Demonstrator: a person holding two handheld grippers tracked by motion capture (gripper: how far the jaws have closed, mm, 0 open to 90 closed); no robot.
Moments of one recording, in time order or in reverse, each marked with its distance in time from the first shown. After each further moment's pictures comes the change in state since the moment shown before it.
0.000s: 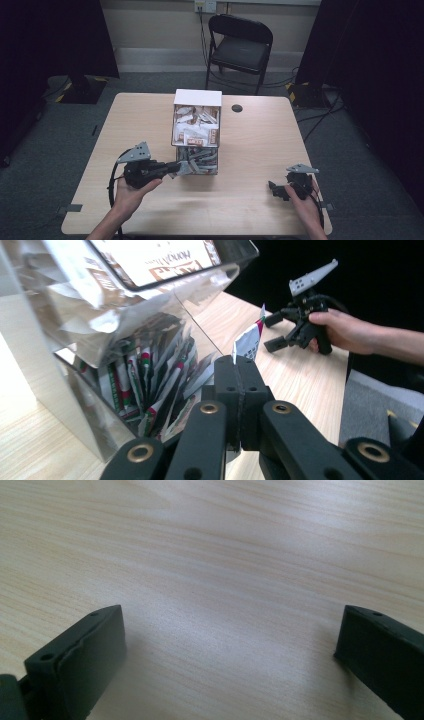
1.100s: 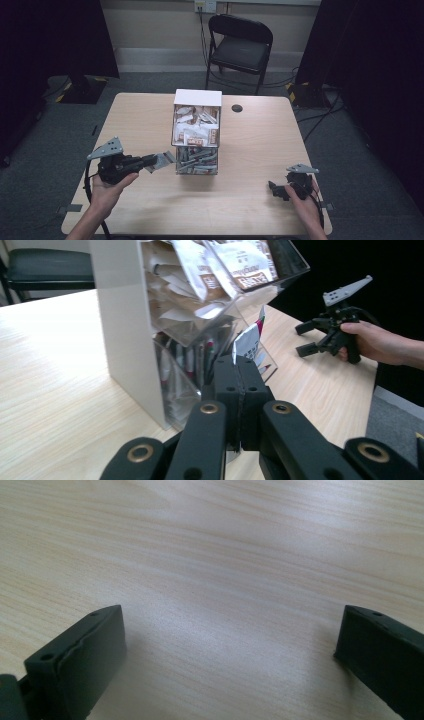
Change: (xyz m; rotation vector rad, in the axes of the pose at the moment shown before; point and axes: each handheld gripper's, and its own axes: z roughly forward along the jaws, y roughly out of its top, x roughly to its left) left arm 0.027 -0.004 -0.049 -0.026 0.106 -0.040; right arm 0.000 0.000 0.000 0.000 0.000 0.000
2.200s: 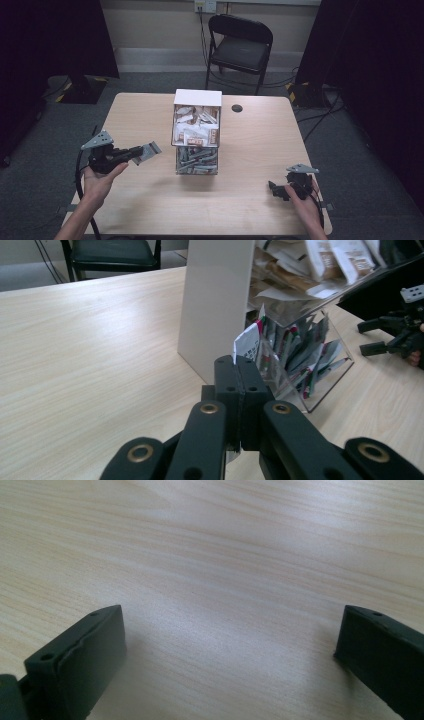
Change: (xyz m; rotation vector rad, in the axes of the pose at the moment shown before) left arm 0.049 -0.013 -0.004 0.039 0.149 -0.060; right arm 0.000 0.000 0.000 0.000 -0.001 0.000
